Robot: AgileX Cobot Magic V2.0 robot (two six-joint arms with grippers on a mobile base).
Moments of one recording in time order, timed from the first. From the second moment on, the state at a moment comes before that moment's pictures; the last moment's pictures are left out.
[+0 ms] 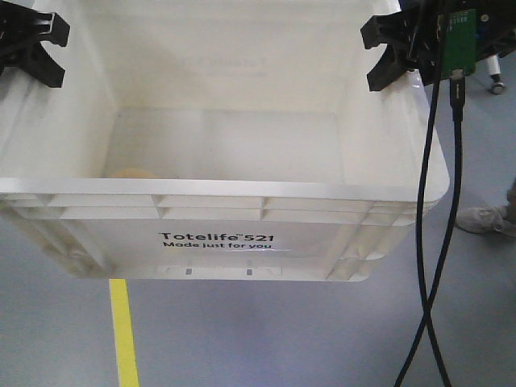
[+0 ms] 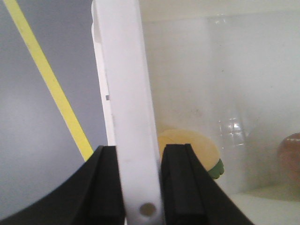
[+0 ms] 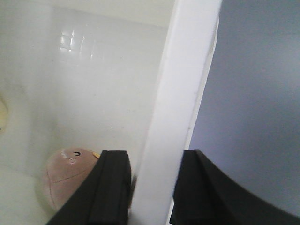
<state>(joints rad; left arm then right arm) -0.13 1.49 -1.66 -0.16 1.34 -0.02 0.24 1.60 -1.71 0.26 1.28 -0.02</state>
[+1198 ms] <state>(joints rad) -0.13 1.49 -1.66 -0.16 1.34 -0.02 0.24 1.60 -1.71 0.26 1.28 -0.02</state>
